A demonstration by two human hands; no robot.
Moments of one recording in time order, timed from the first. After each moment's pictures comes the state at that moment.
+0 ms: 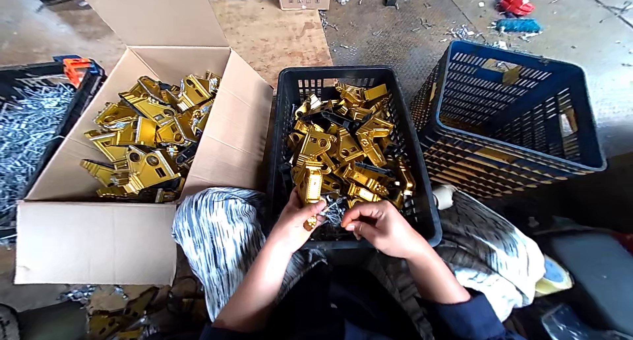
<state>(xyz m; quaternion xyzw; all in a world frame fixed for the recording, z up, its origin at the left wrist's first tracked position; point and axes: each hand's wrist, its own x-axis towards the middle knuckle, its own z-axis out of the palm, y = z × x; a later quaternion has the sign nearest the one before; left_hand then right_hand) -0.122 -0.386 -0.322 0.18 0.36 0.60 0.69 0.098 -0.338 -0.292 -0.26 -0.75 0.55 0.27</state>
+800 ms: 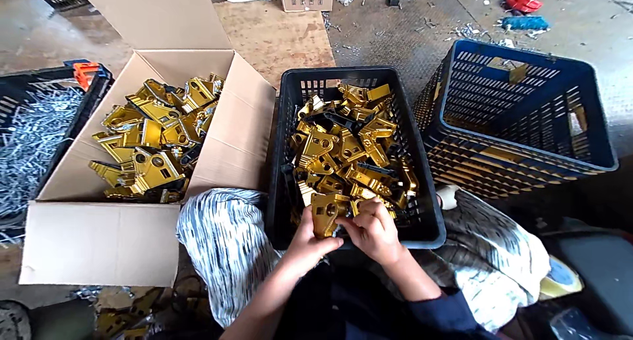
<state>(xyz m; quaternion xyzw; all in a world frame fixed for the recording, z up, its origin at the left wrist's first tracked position) -0.102 -0.421 -0.330 0.37 0.50 0.49 0.60 0.066 -0.347 -0.344 -0.23 -0.79 0.04 0.56</state>
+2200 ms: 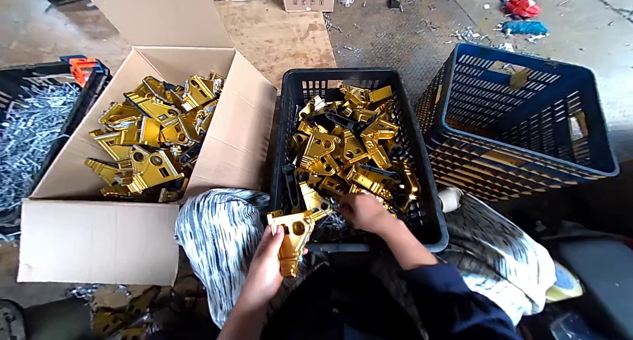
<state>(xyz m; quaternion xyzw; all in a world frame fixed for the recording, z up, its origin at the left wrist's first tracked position) -0.142 -0.462 -0.325 0.18 0.50 0.63 0.57 0.062 -0.286 -0.340 -0.42 -0.84 0.34 -0.04</state>
